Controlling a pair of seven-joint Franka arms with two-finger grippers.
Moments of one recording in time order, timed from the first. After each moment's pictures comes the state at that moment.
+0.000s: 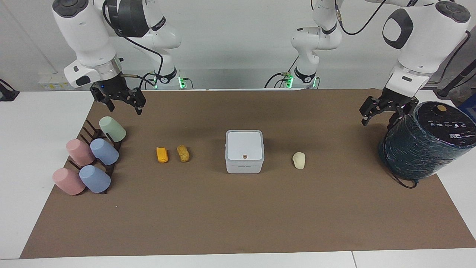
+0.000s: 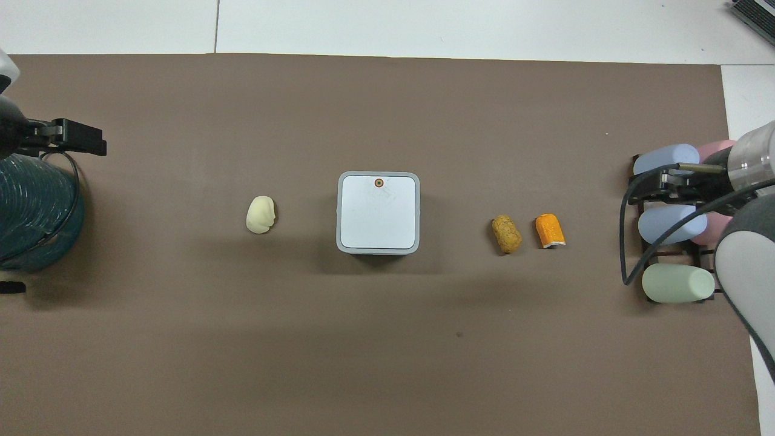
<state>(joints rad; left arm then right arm) -0.11 0.09 0.08 -1.56 -0.02 1.78 0.03 0.02 -0.03 0.03 -1.71 -0.04 1.69 0.22</state>
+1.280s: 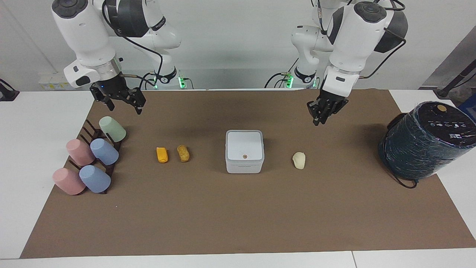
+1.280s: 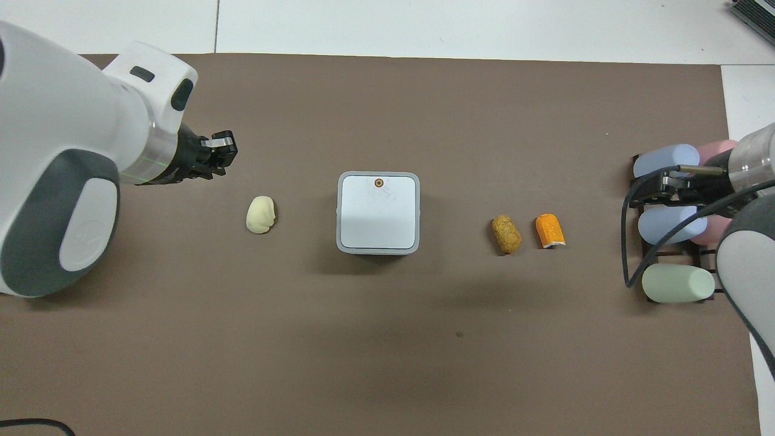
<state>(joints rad) -0.40 0.09 0.05 -1.59 -0.02 1.81 -0.62 0.02 -0.03 0.03 -1.71 -0.04 1.67 0.22</state>
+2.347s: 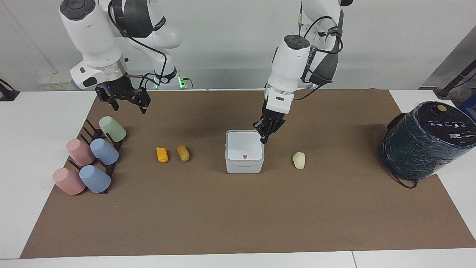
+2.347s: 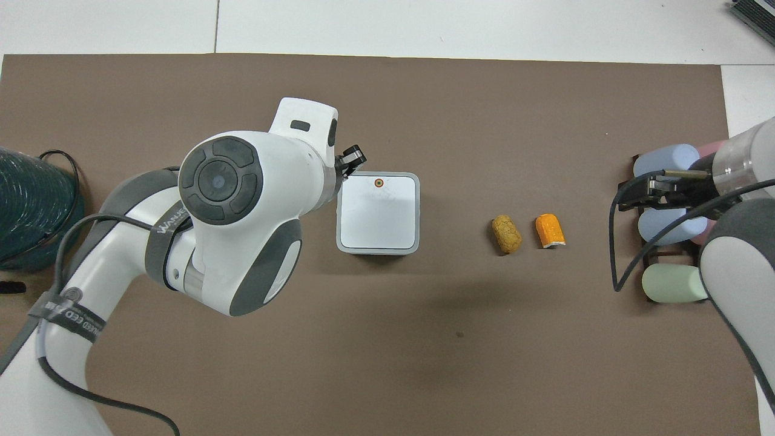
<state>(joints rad) -0.60 0.18 0.04 -1.77 -0.07 2.29 -1.00 0.04 -0.03 0.03 -1.72 -0.04 1.67 0.22</state>
